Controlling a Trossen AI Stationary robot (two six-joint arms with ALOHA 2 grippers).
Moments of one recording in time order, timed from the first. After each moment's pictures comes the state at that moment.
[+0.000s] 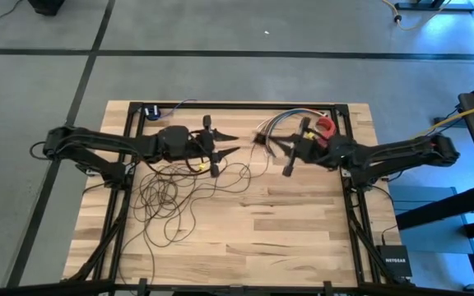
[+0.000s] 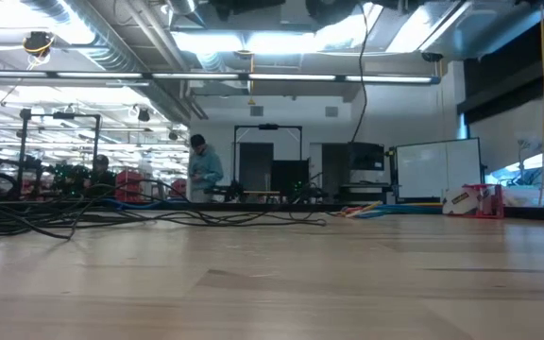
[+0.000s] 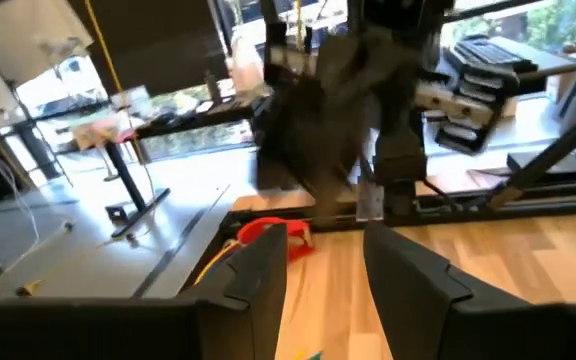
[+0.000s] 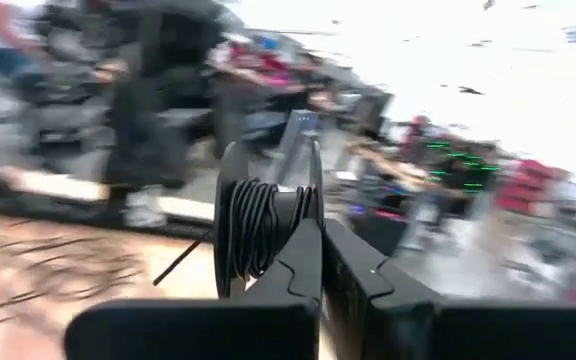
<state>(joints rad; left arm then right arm) 0.02 1.34 0.97 0.29 -0.23 0.21 0.06 0.99 0.65 0.45 0.42 -0.40</state>
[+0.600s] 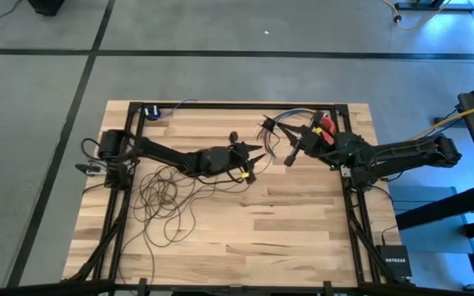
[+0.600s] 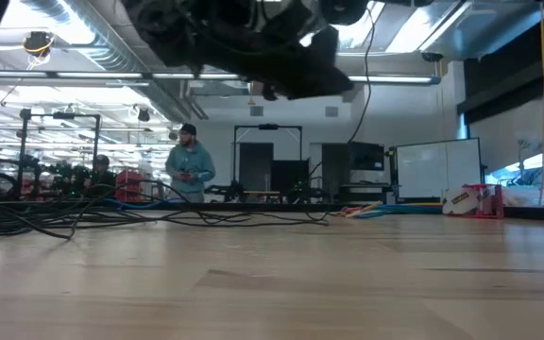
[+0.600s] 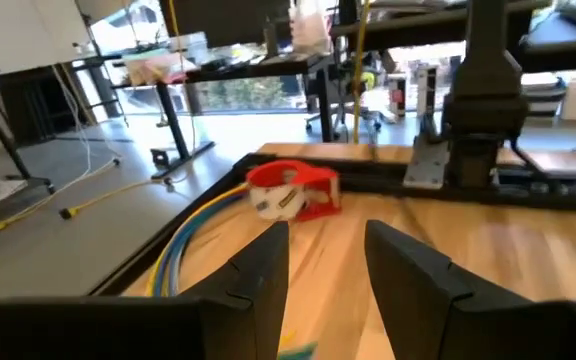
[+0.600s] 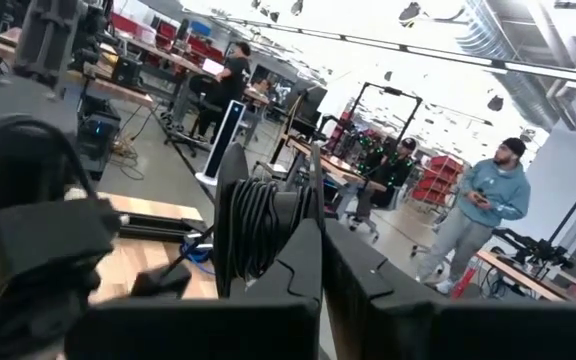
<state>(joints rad) 0.00 1.89 1.09 0.72 -0.44 0.08 0.06 0.95 0.65 0.47 0.57 -0.51</state>
